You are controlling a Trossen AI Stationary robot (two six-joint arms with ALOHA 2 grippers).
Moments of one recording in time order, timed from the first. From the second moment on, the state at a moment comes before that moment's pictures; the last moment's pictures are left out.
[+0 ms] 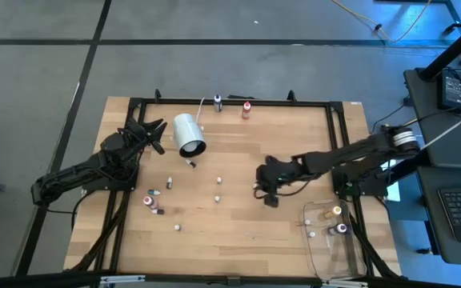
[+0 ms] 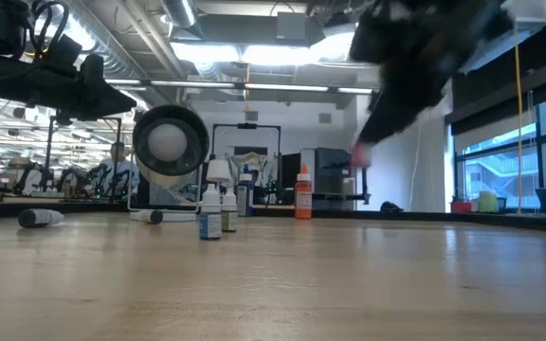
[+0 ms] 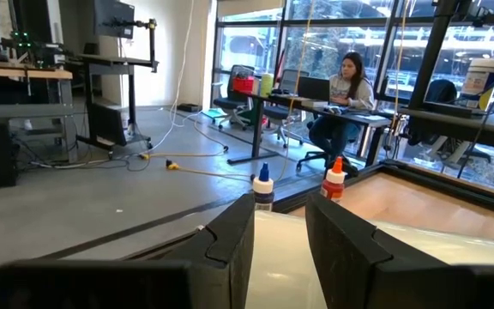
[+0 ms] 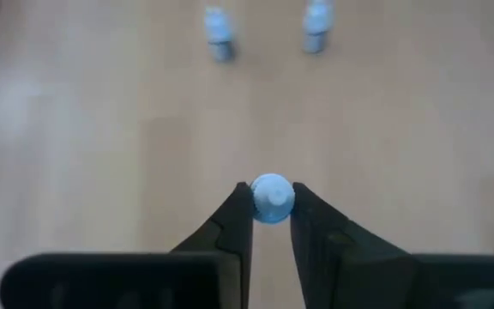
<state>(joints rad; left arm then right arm) 0.47 0.03 0.01 0.08 -0.37 -0.13 0.19 1.45 0.85 -0.26 0.02 0.31</state>
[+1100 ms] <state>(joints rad) 0.47 0.03 0.01 0.07 -0.38 -0.13 1.12 1.22 0.85 -0.79 0.48 1.62</state>
